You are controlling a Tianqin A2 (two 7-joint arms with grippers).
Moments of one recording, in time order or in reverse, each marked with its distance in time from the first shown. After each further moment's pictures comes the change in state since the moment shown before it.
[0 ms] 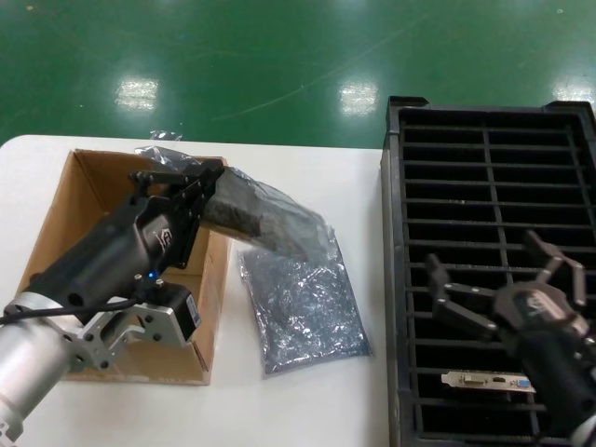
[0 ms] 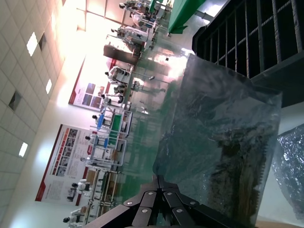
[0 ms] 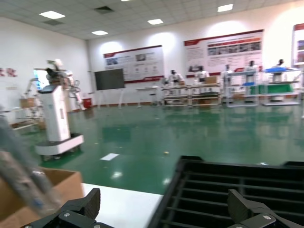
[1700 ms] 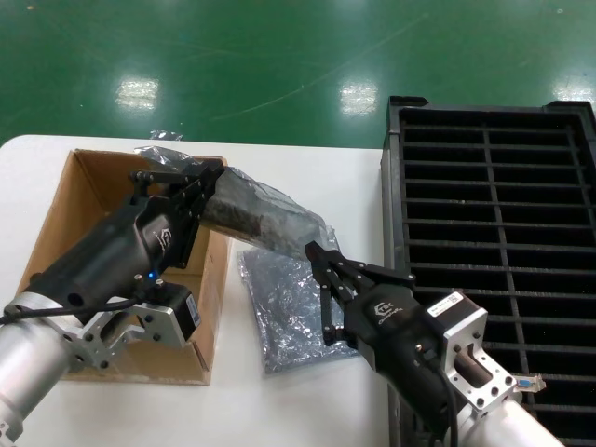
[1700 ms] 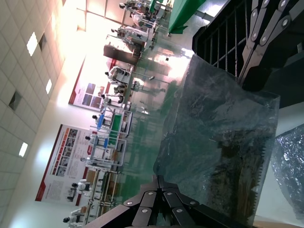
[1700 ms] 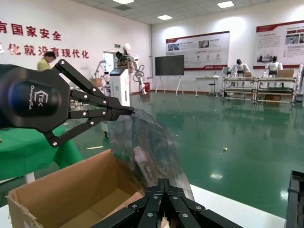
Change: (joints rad) left arm 0.000 0.000 0.000 0.000 0.000 0.000 0.000; right arm 0.355 0.326 -0.840 0.126 0.350 0.509 -0.119
